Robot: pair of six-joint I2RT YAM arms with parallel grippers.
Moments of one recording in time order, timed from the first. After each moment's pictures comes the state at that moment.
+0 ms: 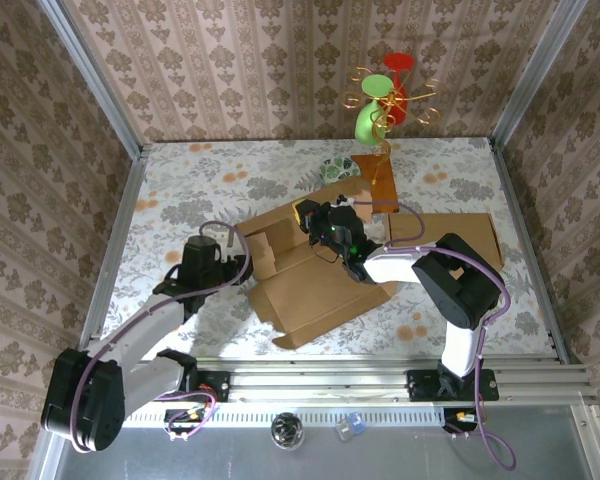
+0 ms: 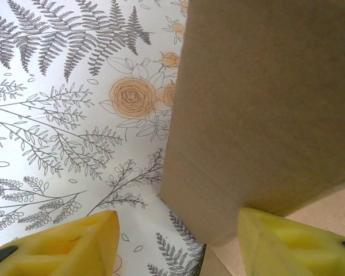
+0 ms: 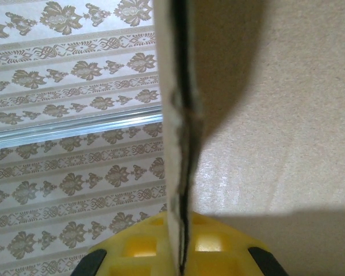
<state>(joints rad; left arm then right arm) -0.40 1.03 0.44 -0.10 0.11 -0.30 0.68 1.85 0.91 0.81 0.04 1.66</state>
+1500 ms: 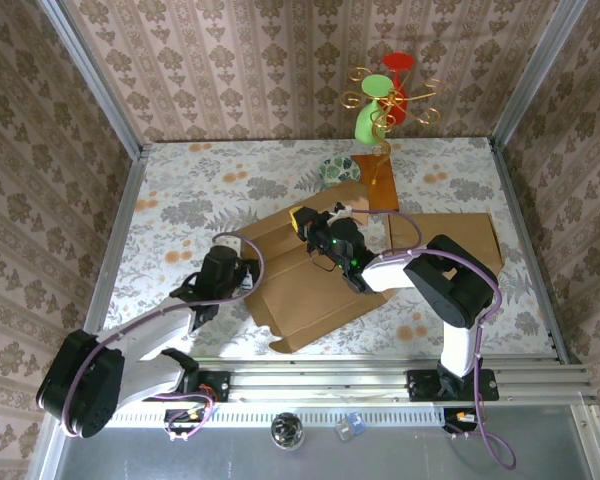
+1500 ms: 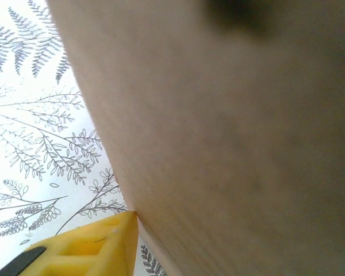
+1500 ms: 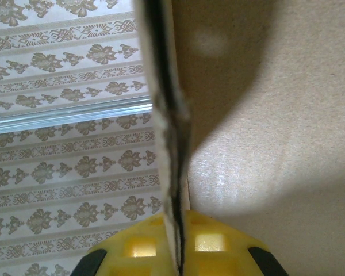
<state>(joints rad) -0.59 1.10 0.39 0.06 -0.16 -0.39 0.71 1.88 0.84 0.99 0.05 1.67</state>
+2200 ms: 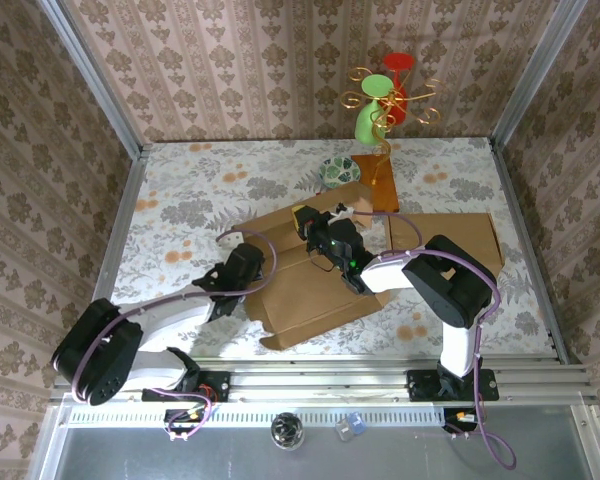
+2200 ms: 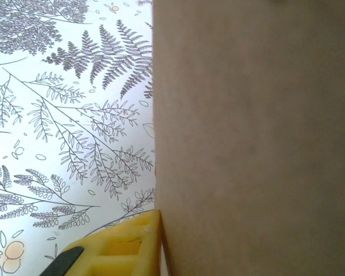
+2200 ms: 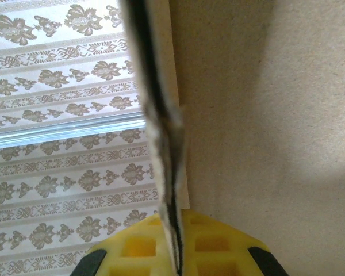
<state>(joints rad) -0.72 1.29 0.49 0.05 -0.54 -0.65 0.72 1.88 0.84 1.00 0.12 1.68</state>
